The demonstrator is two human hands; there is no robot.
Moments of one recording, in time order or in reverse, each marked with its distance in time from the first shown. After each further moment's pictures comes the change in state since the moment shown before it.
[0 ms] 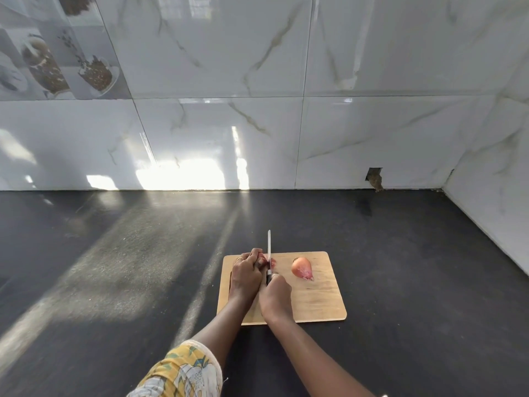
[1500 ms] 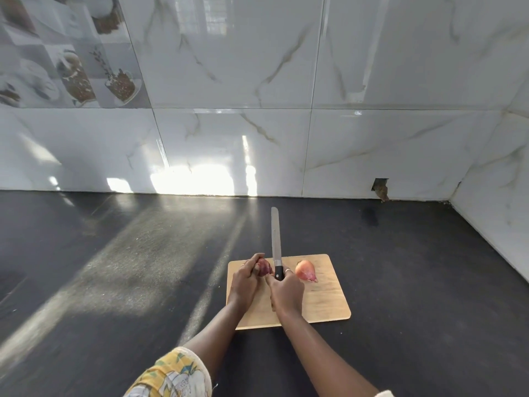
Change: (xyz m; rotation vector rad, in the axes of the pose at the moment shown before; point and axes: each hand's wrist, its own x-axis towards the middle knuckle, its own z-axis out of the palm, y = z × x) left_hand -0.014 -0.005 -0.017 -0.242 -0.044 -0.060; right_hand 0.009 0.002 -0.009 0.187 0.079 -0.113
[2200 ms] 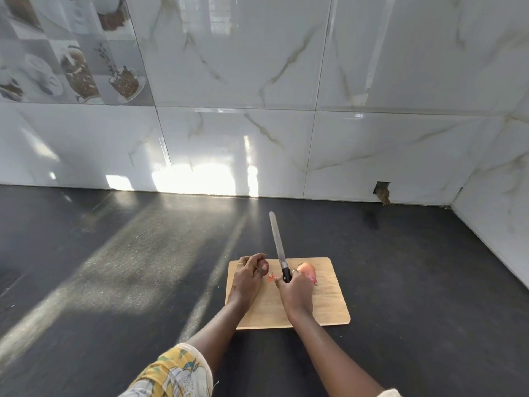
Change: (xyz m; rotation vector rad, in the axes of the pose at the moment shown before) left_hand 0.005 0.002 0.001 0.143 0.007 0.042; right_hand 0.015 0.012 -0.016 -0.207 -0.002 -0.070
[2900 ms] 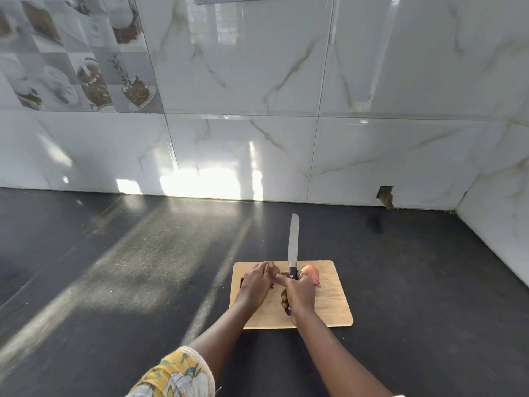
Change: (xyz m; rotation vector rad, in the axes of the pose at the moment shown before) left_hand -0.008 0.012 0.002 -0.018 -0.099 -0.047; right_hand -0.002 -0.005 -0.006 0.575 -0.132 0.296
